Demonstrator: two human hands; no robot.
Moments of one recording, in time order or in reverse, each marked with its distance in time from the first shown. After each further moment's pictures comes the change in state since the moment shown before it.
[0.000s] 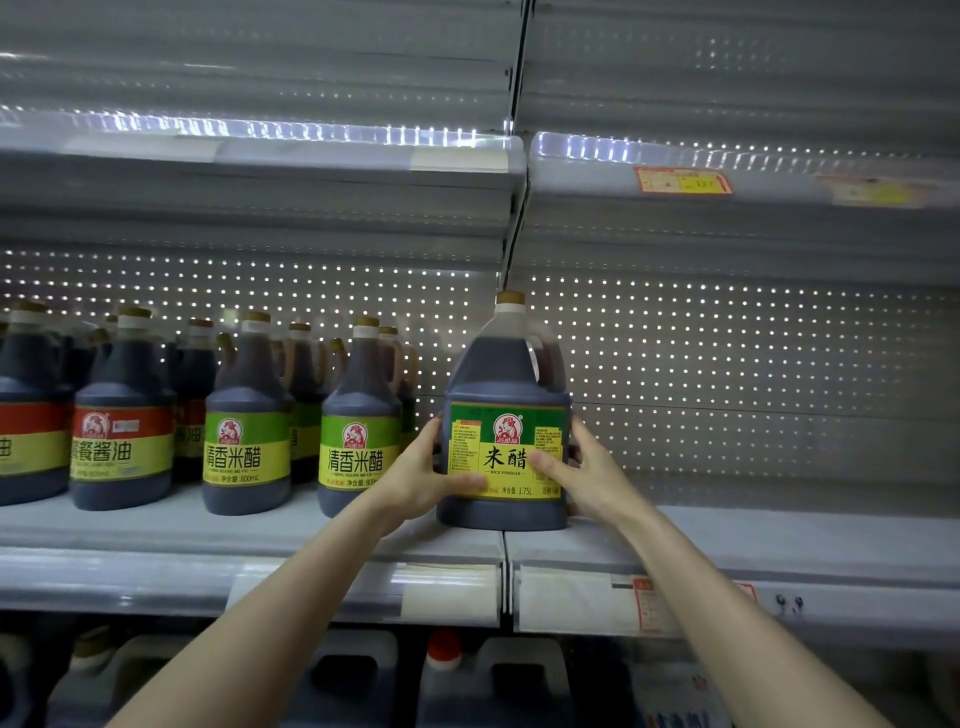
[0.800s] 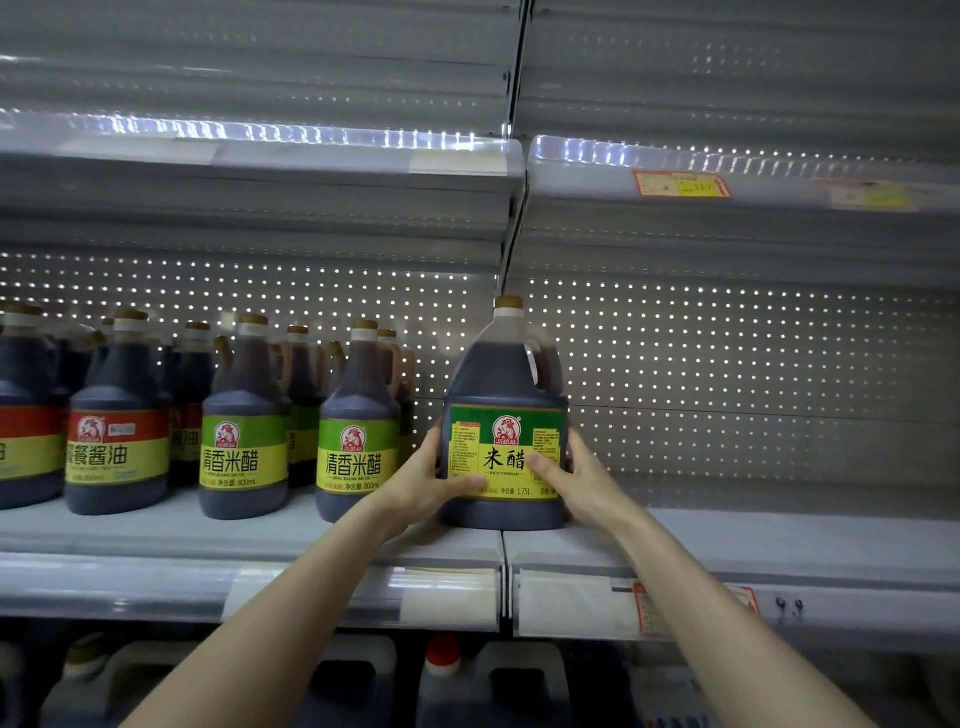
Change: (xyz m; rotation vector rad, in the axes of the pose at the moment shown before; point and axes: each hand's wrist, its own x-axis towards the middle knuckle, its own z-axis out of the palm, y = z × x) left_hand 0.008 -0.008 0.002 -0.030 -0.062 0.011; right_hand 0.002 0.001 0.006 0.028 -0.018 0.056
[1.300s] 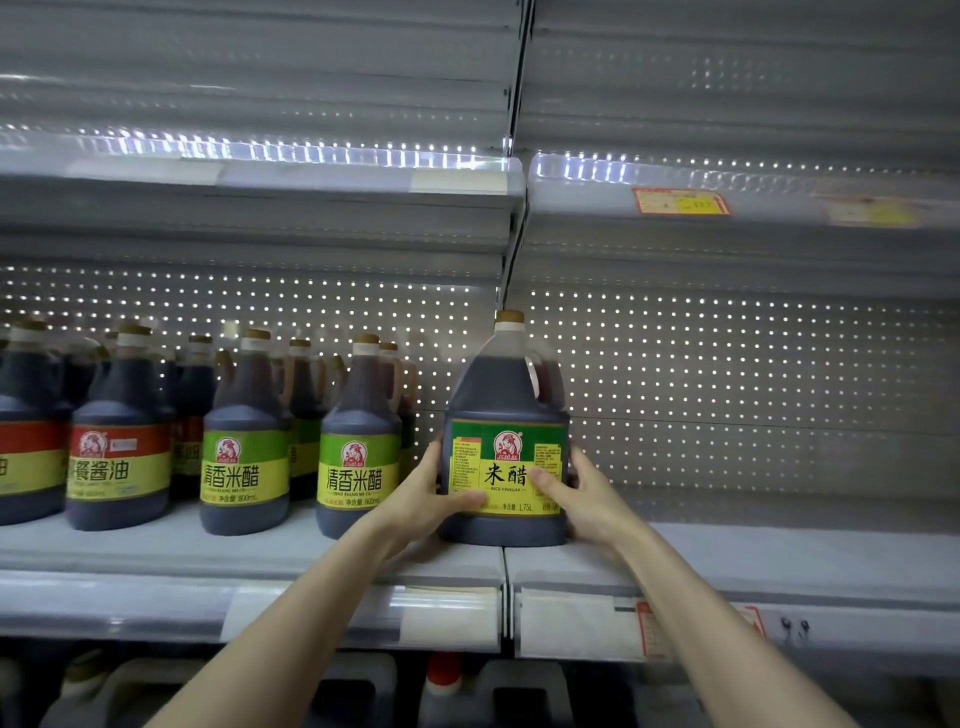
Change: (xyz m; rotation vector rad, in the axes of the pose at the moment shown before) left_hand -0.001 -0.003 -0.001 -0.028 0.019 0.004; right_hand -0.001 0.000 -0.001 0.030 0.008 0.024
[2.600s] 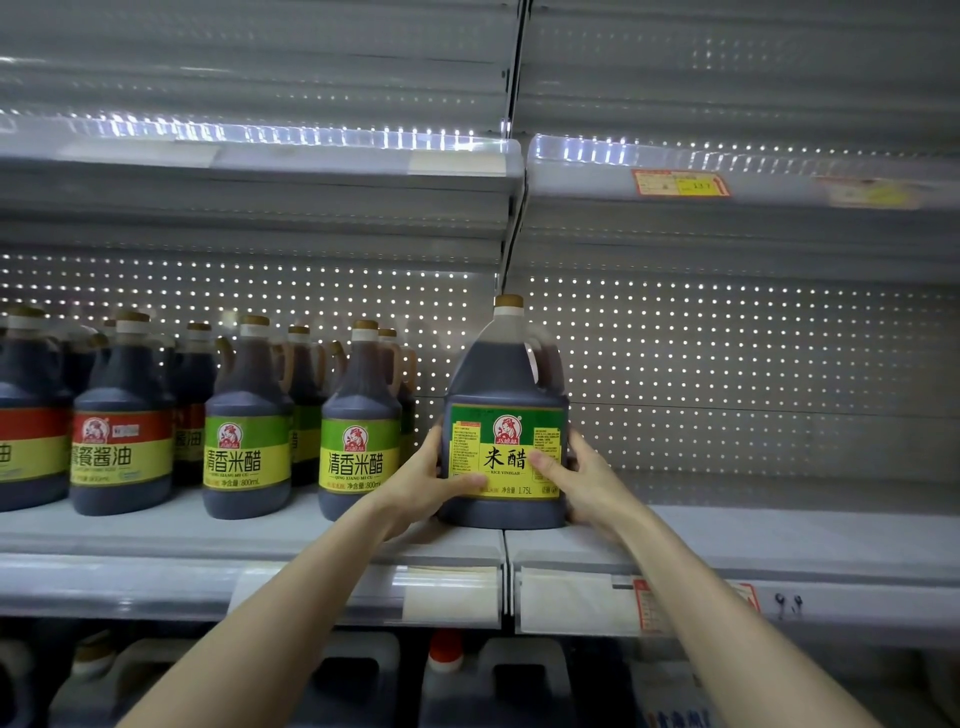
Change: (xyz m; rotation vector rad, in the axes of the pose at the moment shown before) left_hand -0.003 0.004 0.000 -0.009 -0.041 -0.005; right_hand 0.003 0.007 0.000 0.011 0.003 -0.034
